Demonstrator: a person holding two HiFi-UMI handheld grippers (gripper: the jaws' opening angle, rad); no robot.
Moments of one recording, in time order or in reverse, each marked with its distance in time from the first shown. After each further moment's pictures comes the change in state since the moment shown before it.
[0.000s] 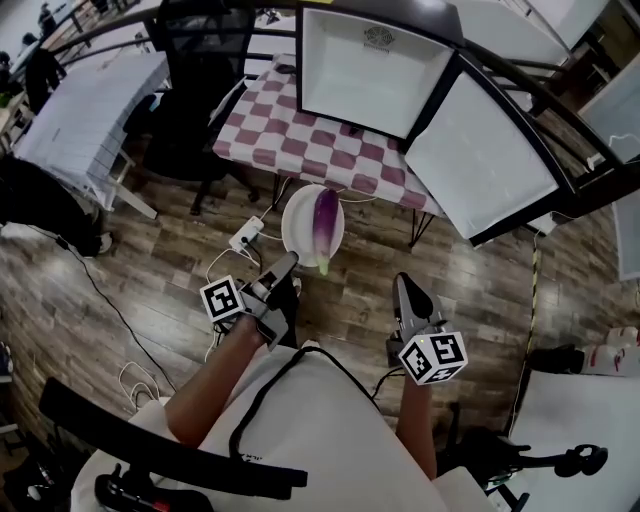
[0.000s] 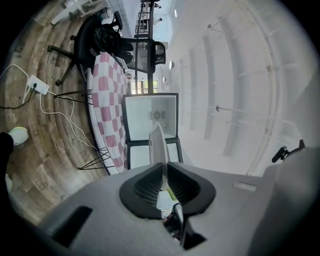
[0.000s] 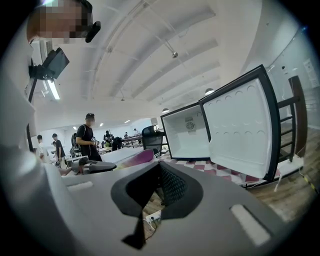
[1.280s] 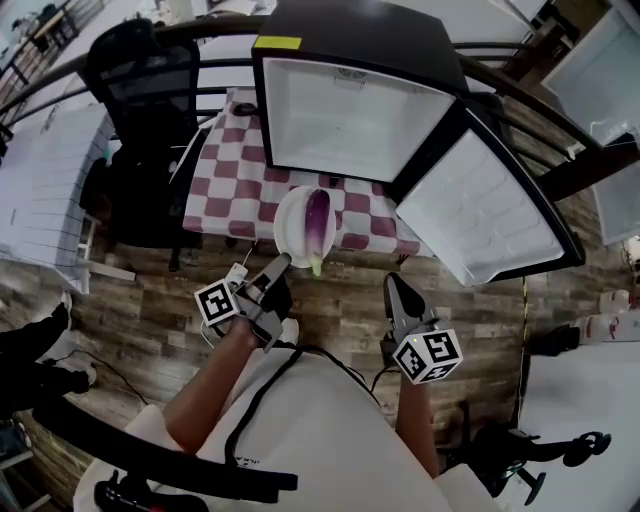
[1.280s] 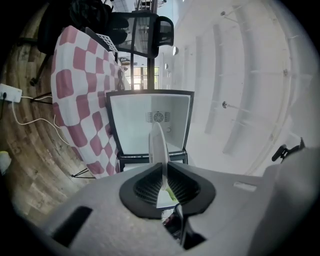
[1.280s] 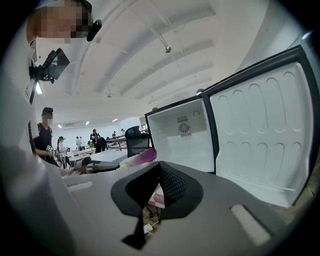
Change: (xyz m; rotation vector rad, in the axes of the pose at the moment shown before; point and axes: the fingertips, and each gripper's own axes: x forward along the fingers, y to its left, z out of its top) left arm 0.166 0.031 0.184 -0.042 0.152 -0.010; right arm 0.203 -0.057 0.070 0.014 0.004 -0.137
